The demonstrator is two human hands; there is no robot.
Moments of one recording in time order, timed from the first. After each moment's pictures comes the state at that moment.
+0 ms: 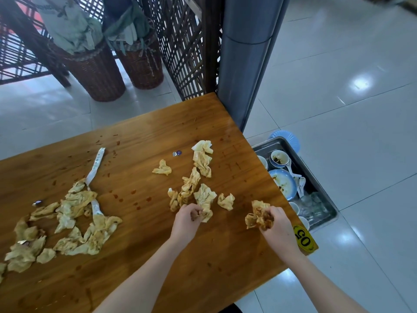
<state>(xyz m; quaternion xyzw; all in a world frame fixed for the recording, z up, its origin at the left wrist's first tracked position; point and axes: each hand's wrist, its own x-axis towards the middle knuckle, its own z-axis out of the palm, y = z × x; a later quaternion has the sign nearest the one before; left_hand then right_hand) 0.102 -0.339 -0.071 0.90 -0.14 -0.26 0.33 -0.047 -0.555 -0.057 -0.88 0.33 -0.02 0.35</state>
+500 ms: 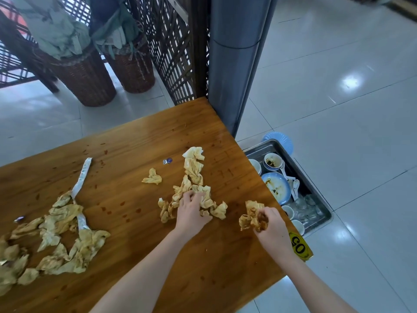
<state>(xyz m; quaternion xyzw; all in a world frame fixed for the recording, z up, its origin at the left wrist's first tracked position) 0.131 -0.392 -0.075 0.91 -0.21 -0.26 0.25 -0.034 -0.568 -0.051 -0.87 0.33 -0.03 0.36</state>
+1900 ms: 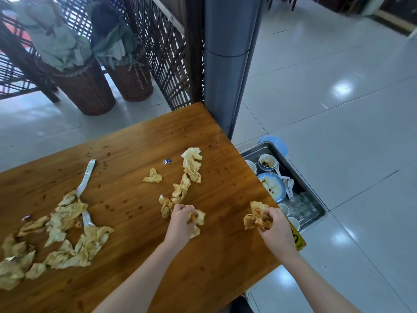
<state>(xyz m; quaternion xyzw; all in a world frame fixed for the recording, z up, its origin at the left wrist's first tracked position) 0.102 -0.348 -0.071 0.90 -0.20 -0.25 0.31 -0.064 -0.563 -0.039 -0.87 0.35 -0.05 0.34</state>
